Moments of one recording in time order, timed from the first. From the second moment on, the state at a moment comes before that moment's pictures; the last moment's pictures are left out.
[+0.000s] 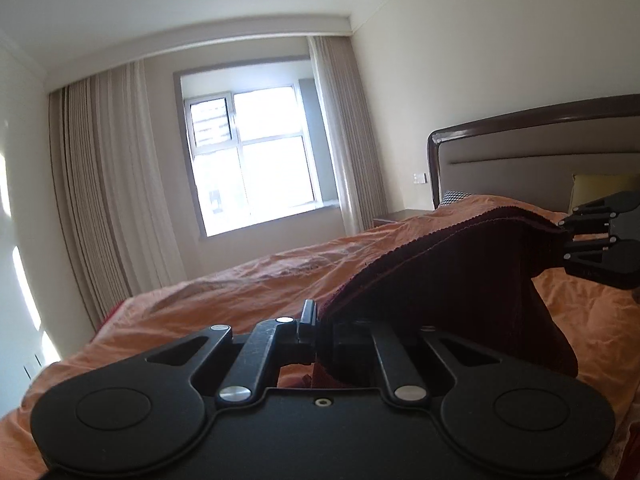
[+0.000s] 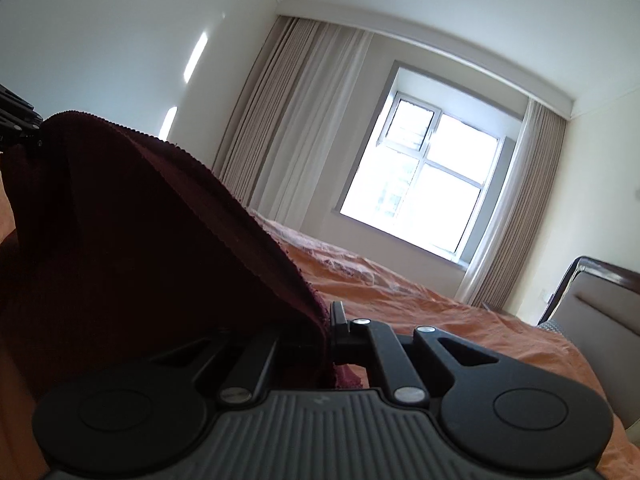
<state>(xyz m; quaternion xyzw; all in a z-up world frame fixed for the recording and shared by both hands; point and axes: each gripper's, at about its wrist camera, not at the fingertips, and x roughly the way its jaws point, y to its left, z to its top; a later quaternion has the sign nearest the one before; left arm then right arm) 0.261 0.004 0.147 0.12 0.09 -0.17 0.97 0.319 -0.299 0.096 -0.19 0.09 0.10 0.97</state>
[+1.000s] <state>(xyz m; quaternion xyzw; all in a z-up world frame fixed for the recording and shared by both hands) 0.434 0.098 0.053 -0.16 0.30 -0.15 0.93 0.457 -0.348 0.008 -0.02 0.31 0.16 0.94</state>
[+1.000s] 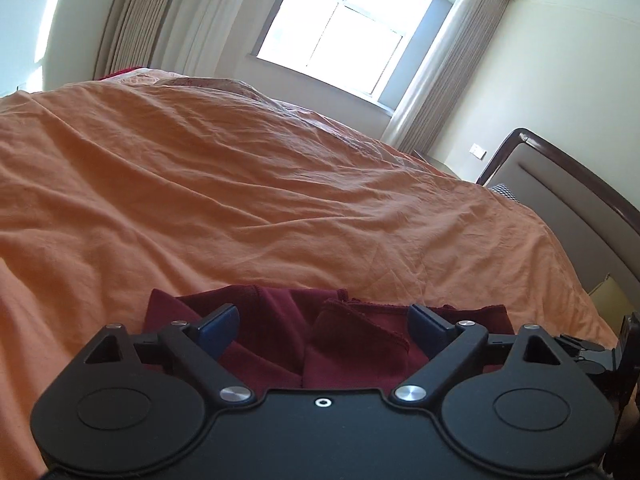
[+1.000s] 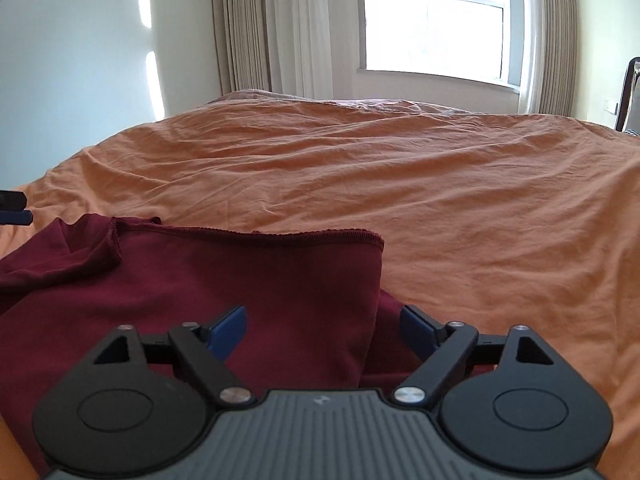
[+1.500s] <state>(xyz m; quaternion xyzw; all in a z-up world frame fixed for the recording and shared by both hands) 0.339 0.060 0.025 0.03 0.28 -0.16 0.95 0.344 -0.367 -0.009 0.04 0.25 0.14 0.96</state>
